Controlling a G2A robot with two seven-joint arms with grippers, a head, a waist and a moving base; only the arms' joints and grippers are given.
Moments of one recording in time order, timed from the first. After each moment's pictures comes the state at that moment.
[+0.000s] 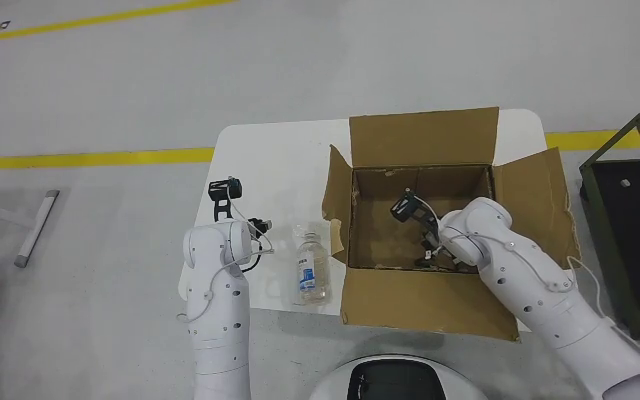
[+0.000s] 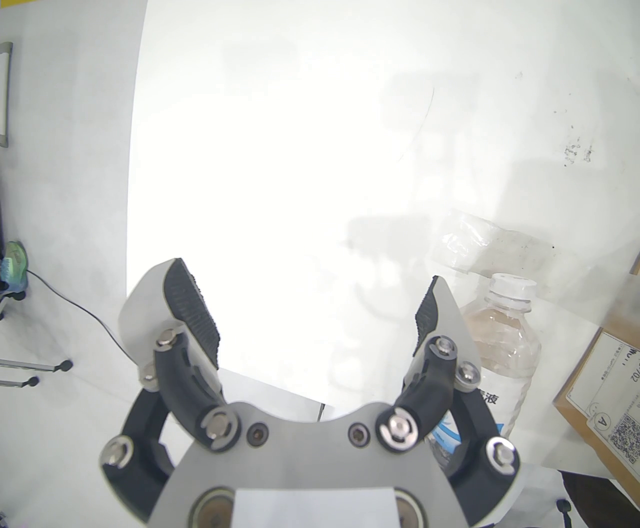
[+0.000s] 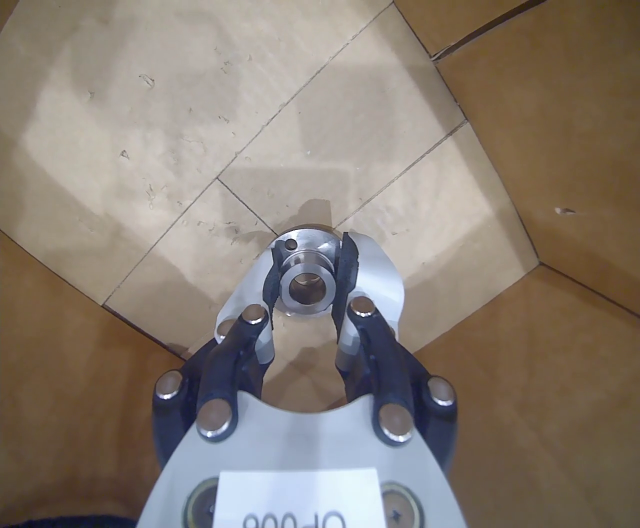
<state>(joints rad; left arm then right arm) 0.90 -1.57 -1.58 -1.50 1.68 0.02 -1.27 -0.83 -1.21 0.99 -1.44 -1.22 -0.17 1.26</state>
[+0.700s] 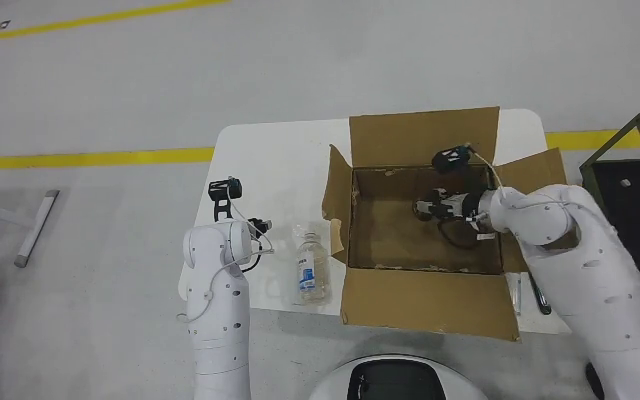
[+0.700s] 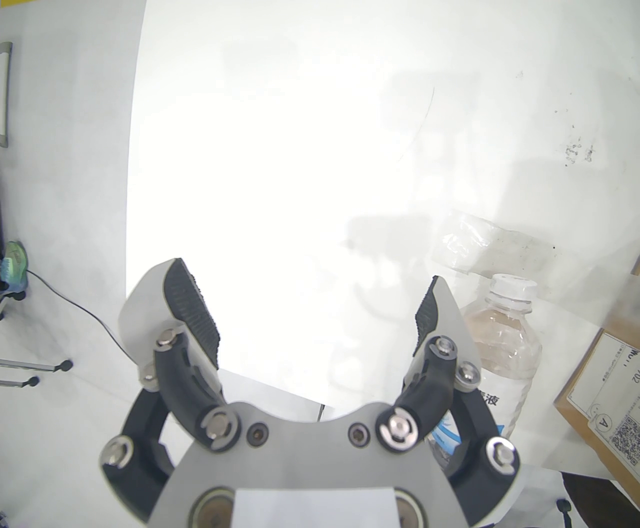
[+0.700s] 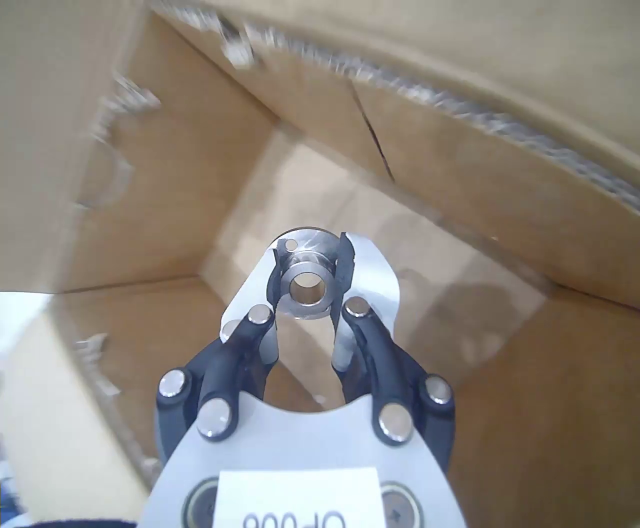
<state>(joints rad) 0.90 -1.57 -1.58 -1.50 1.68 0.02 -1.27 -0.95 -1.18 1.41 -1.54 -0.55 -0.15 1.10</state>
